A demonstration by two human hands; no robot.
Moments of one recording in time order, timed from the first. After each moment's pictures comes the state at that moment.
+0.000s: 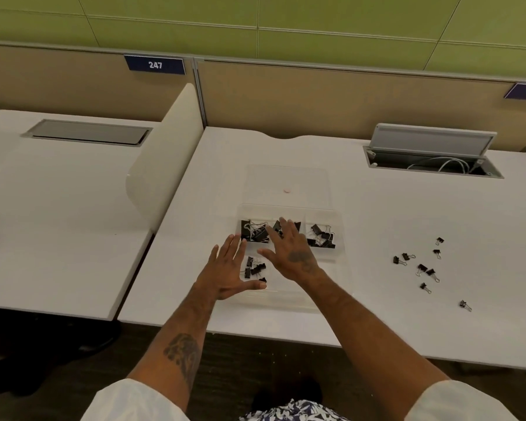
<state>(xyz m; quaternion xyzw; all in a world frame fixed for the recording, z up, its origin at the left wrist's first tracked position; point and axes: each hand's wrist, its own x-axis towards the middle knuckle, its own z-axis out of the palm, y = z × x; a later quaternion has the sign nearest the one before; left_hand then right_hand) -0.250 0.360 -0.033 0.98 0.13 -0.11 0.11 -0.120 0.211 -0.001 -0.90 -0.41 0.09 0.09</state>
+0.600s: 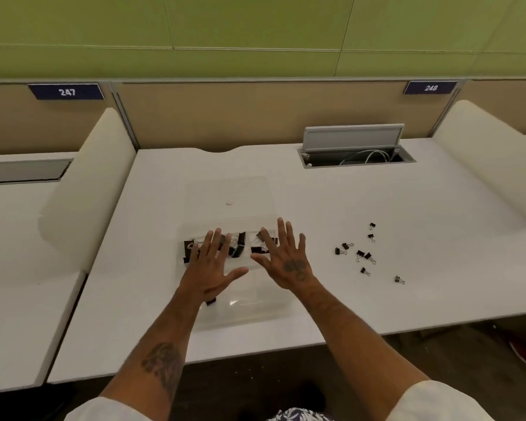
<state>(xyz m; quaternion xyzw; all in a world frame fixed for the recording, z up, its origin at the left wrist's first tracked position) -0.179 0.308 -0.013 0.99 0.08 -0.01 0.11 -0.081 0.114 -0.004 -0.95 -0.30 0.02 0.07</state>
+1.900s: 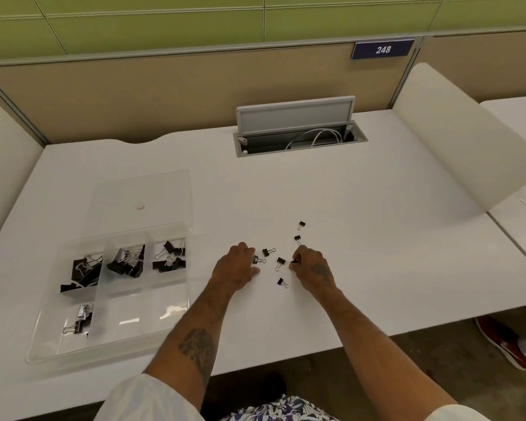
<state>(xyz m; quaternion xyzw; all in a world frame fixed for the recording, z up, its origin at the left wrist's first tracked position) 0.020 0.057 -0.047 0.98 0.06 -0.14 0.14 0.075 -0.143 -0.056 -0.94 -0.09 0.16 0.28</state>
